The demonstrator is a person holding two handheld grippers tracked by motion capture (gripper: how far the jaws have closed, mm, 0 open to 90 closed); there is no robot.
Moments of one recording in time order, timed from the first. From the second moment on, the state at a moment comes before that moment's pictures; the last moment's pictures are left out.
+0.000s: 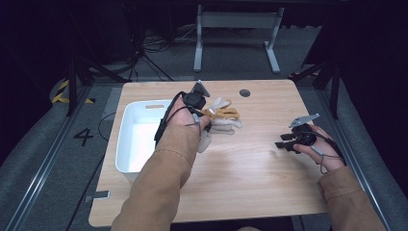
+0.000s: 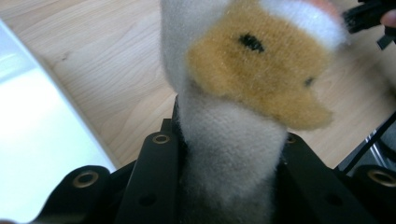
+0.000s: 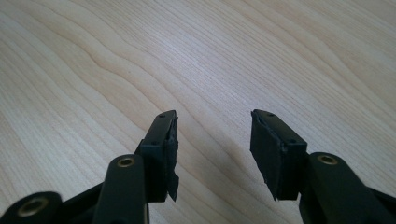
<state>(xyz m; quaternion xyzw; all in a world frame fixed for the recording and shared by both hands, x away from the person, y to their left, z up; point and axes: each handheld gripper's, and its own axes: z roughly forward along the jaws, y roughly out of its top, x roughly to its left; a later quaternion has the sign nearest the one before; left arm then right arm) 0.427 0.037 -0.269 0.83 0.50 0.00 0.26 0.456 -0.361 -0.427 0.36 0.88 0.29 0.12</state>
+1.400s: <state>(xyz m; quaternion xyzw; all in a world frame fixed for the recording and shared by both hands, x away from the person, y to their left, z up) 0.428 0.126 -0.257 0.66 0.70 0.06 0.26 0.453 -0.361 -0.427 0.38 0.86 0.31 0.11</state>
